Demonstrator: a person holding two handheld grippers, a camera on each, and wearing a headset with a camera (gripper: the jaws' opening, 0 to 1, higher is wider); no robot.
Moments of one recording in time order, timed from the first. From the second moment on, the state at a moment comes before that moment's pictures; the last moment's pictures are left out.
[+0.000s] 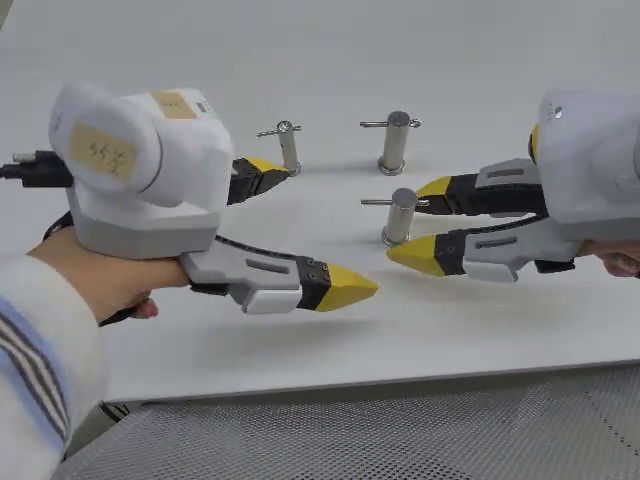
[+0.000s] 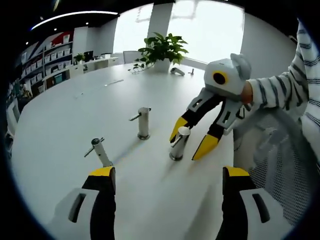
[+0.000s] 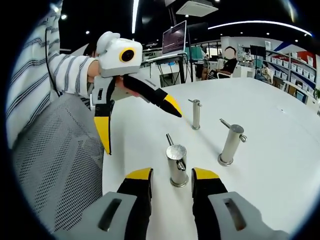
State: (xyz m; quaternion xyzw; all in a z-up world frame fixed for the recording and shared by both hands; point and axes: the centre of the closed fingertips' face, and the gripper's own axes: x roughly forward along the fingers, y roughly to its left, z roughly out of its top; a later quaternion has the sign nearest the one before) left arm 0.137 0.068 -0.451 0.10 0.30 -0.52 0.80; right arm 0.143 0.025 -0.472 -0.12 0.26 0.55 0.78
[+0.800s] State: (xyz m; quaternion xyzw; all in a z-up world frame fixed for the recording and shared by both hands) left arm 0.113 0.072 -0.470 0.10 0.33 -0.52 0.78; right arm 0.148 0.040 -0.483 -0.15 0.24 0.57 0.78
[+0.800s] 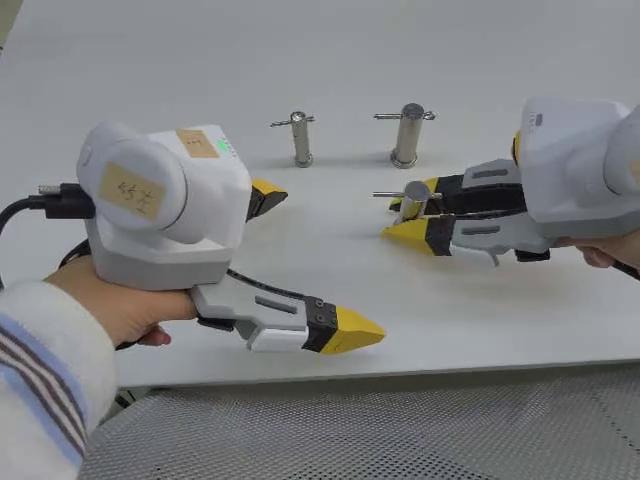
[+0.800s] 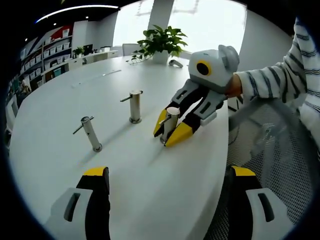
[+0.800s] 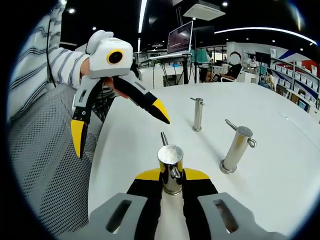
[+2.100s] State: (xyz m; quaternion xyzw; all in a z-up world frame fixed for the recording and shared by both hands) left arm 0.115 0.085 -0.469 0.11 0.36 -0.49 0.79; right arm 0.203 -0.050 -0.463 -0.16 0.22 0.54 0.80
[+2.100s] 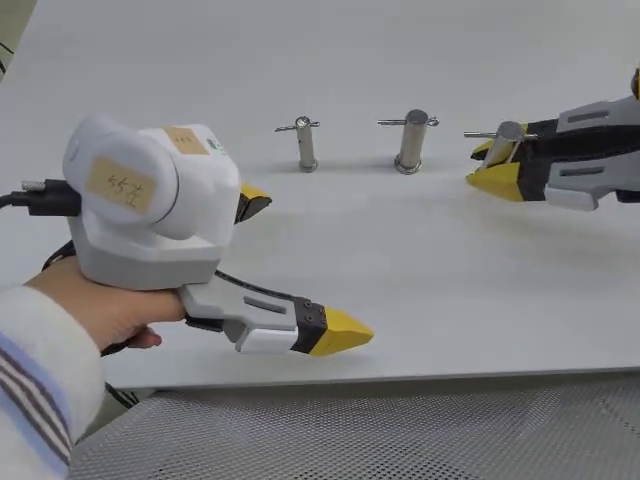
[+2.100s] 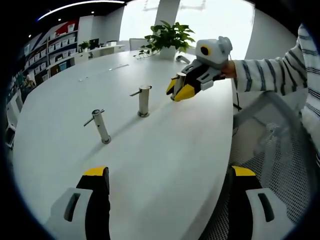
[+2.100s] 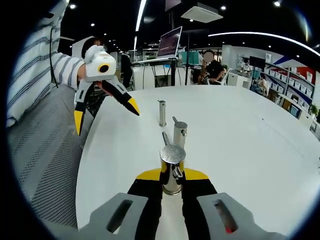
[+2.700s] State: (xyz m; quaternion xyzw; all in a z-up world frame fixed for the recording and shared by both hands) left arm 0.115 0.085 -0.471 0.11 0.37 -0.48 0.79; right arm 0.231 -0.074 -0.473 -0.15 0.23 0.54 0.80
